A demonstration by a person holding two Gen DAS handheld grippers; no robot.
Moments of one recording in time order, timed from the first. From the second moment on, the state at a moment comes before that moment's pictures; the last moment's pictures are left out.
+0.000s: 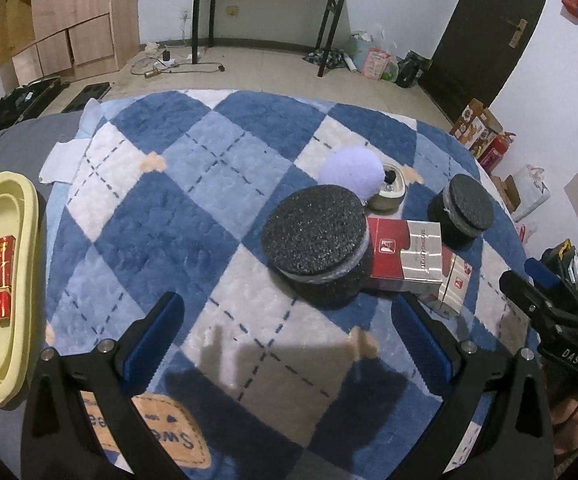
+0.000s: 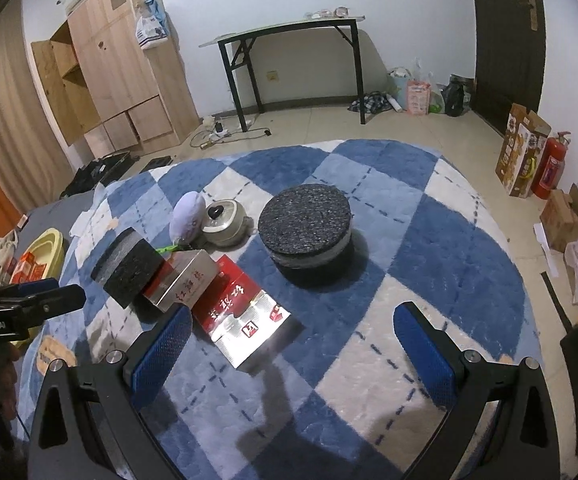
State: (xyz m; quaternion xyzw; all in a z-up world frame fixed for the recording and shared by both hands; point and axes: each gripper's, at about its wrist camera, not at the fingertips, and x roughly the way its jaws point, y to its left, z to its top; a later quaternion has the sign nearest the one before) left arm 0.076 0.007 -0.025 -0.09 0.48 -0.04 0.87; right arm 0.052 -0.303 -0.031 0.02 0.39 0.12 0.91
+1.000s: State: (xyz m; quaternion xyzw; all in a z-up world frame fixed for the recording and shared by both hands) left arm 0.060 0.010 -0.011 -0.13 0.47 -0.03 0.87; right arm 0.038 -0.309 -0.010 0.01 0.39 0.08 0.92
